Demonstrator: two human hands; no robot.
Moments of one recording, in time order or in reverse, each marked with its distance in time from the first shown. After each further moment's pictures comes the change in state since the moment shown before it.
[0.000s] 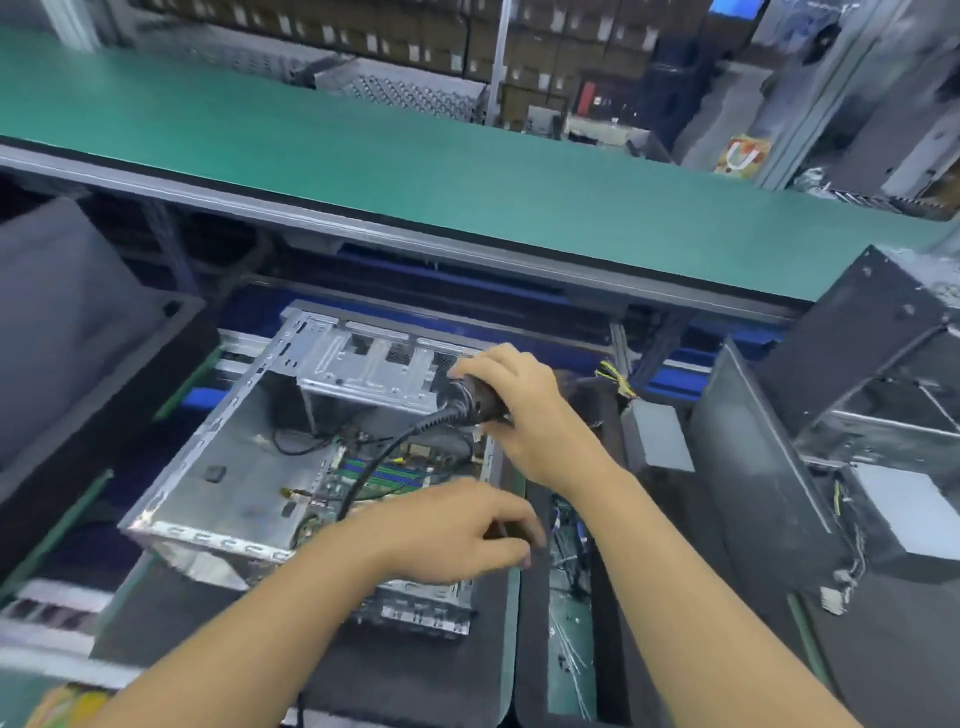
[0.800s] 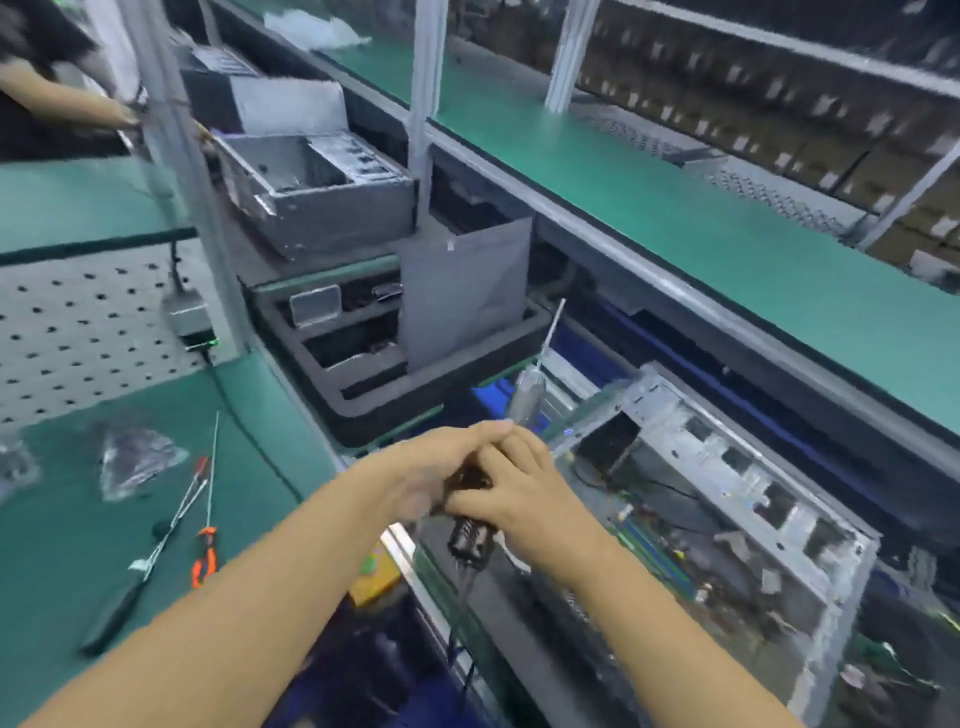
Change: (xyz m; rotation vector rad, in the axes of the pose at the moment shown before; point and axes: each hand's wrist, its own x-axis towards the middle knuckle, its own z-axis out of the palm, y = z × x) left_hand -0.274 -0.121 -0.041 -1.340 0.920 -0.560; right_hand 0.078 -0.233 0.199 -0.109 -0.210 -0.841
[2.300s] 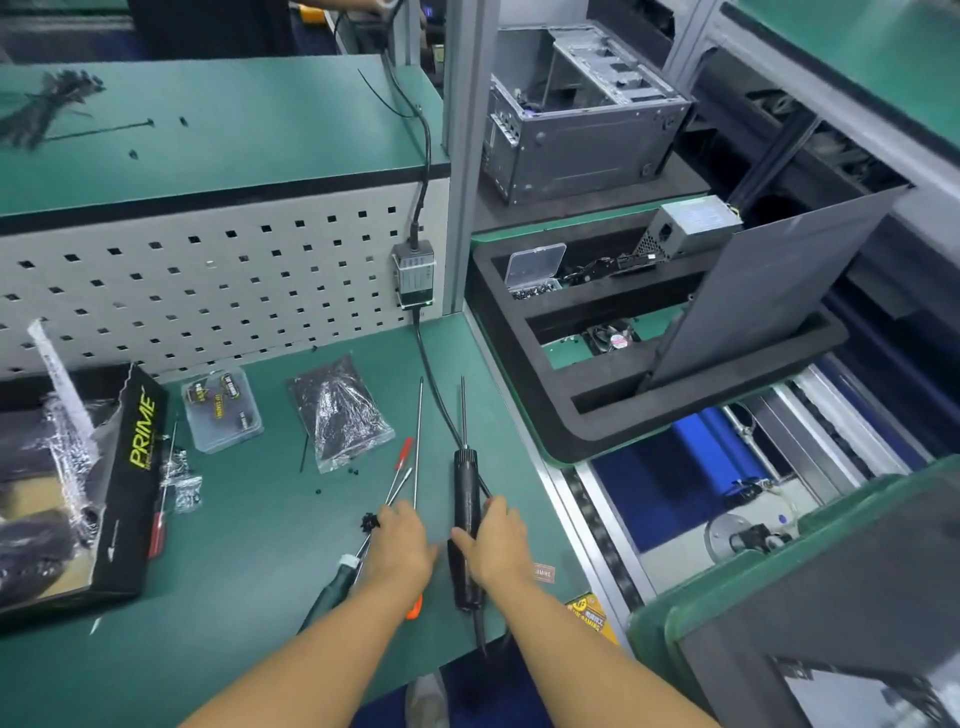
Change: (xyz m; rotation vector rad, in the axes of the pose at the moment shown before) left_hand 0.026 -0.200 -0.348 0.817 0.853 -0.499; right_hand 0.205 -0.159 0.329 0.660 -0.667 0.952
